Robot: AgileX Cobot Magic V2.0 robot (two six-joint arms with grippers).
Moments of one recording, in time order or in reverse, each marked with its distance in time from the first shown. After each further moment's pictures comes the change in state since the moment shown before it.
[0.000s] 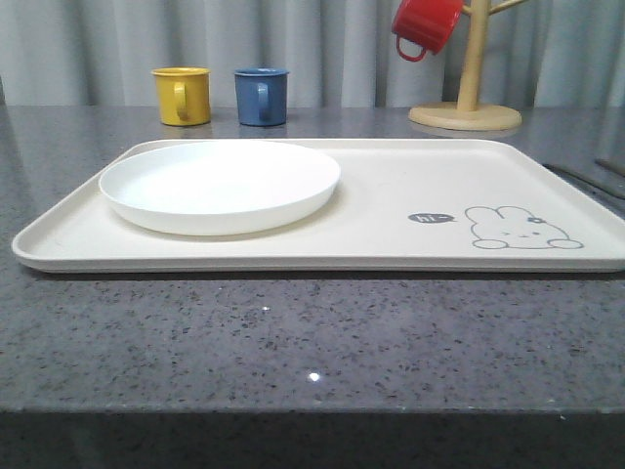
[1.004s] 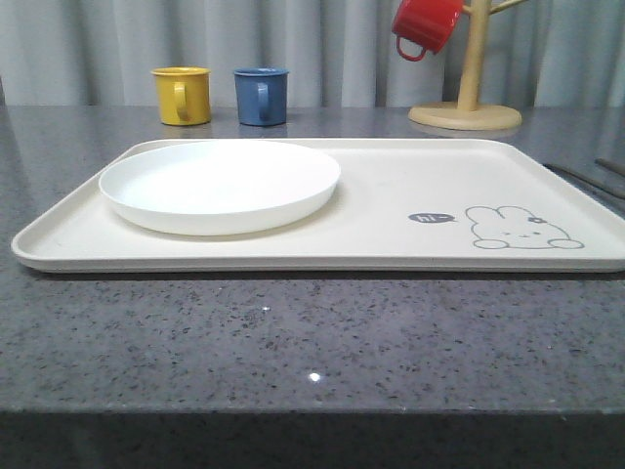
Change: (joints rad) left arm 0.000 0.000 0.000 0.000 0.000 0.000; right arm 0.000 0.000 0.000 0.004 0.000 0.000
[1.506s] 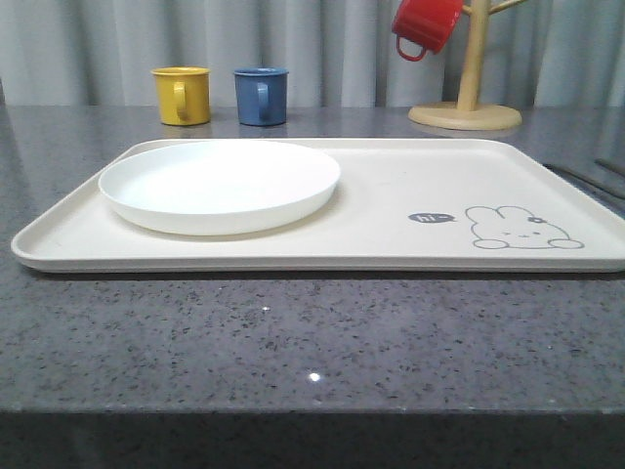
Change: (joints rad) left arm 0.000 0.000 0.000 0.000 0.000 0.000; right arm 0.000 0.513 -0.350 -0.065 0.322 -0.008
